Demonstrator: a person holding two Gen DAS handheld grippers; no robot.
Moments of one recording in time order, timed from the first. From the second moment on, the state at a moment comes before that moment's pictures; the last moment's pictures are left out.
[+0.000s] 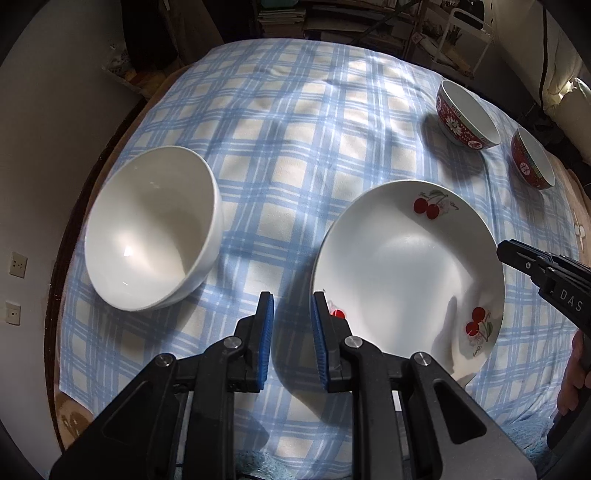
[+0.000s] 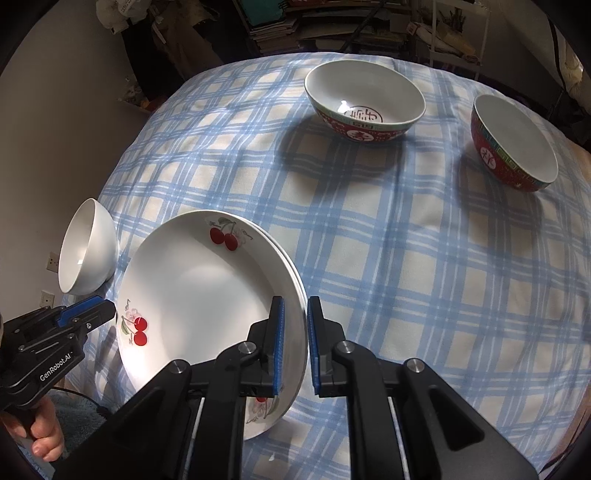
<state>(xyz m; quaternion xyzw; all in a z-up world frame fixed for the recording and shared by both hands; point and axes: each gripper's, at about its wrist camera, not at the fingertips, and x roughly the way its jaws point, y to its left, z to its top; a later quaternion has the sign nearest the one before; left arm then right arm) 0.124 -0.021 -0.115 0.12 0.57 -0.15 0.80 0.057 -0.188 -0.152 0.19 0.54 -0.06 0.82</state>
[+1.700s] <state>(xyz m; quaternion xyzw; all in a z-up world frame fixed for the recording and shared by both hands) 0.230 0.144 -0.149 -0.01 0.62 -0.02 0.78 0.208 -0.010 -0.164 0.15 0.57 0.09 0.80</state>
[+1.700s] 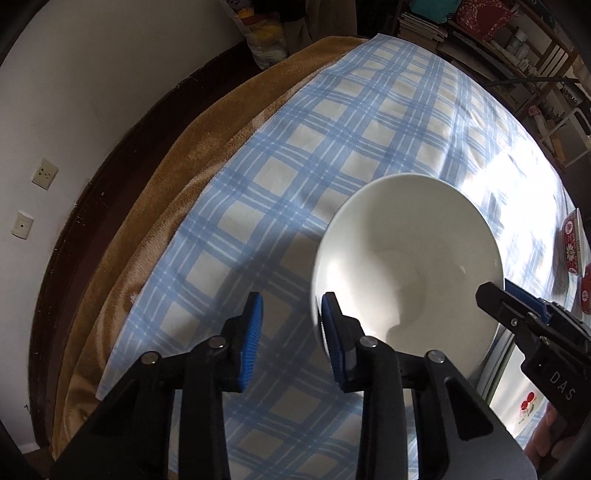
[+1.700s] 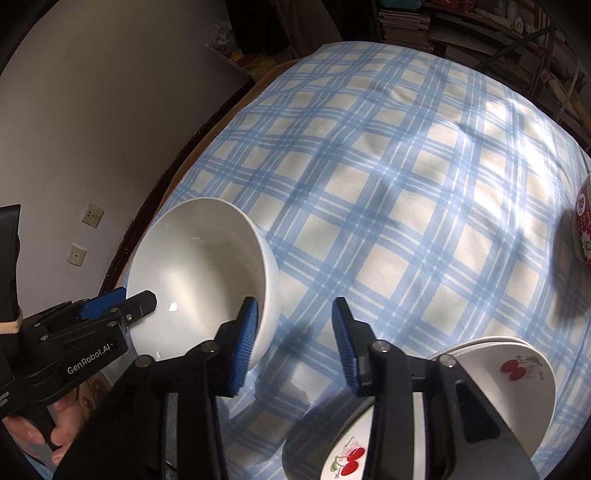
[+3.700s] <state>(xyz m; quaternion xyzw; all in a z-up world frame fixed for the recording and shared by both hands) 0.239 0.055 -0.149 -0.02 0.60 -0.10 0.79 0.189 -0.086 -0.150 0.19 0.52 0.05 0.83</state>
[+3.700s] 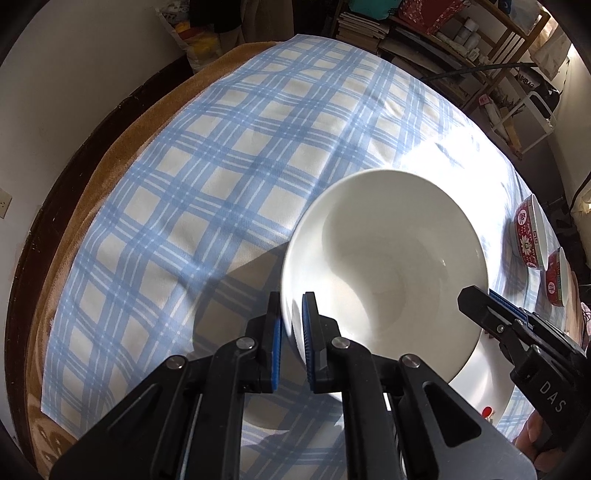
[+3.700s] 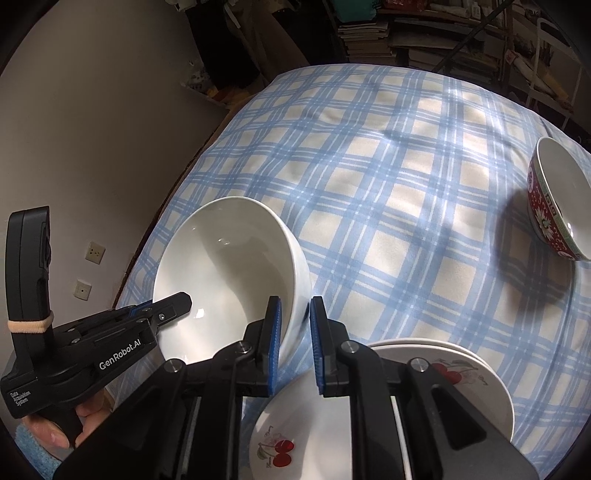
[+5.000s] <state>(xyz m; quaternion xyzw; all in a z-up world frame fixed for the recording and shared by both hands) 0.231 -0.120 -0.051 0.09 0.50 -0.21 0.83 0.123 -0.296 -0.096 0.17 0.47 -0.12 0.86</state>
